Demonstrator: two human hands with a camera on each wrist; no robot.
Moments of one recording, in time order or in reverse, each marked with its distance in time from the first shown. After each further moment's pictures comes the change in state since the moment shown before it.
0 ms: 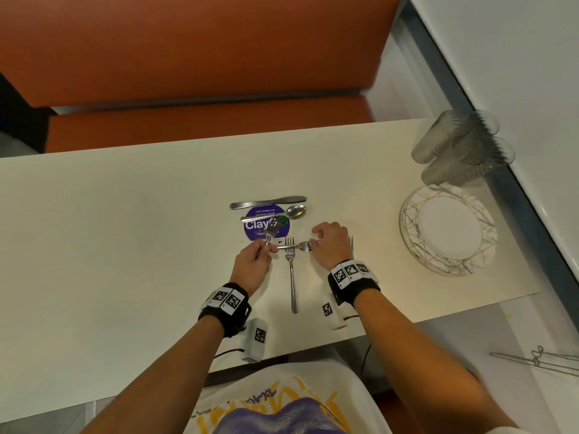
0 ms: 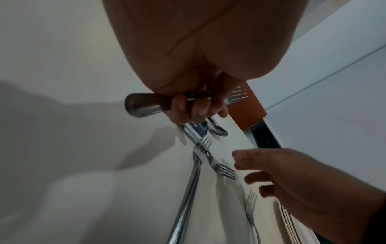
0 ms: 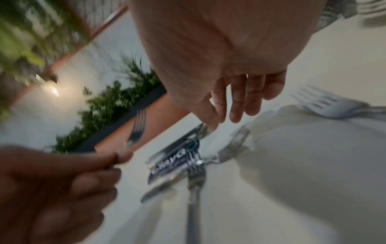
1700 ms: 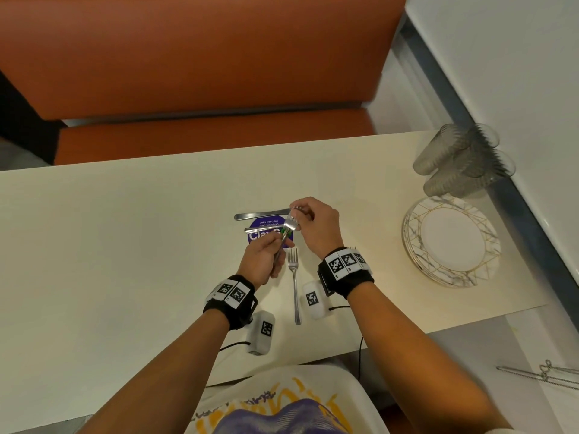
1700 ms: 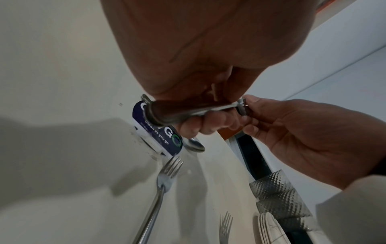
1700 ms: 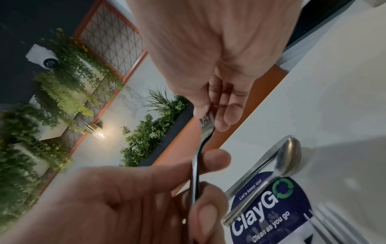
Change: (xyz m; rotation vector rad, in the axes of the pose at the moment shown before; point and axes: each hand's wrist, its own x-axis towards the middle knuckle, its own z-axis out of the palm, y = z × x) left_hand 0.004 0.065 -0.006 -0.221 -0.144 -0.045; right_hand 0.009 -0.080 -0.035 0.595 0.182 -0.258
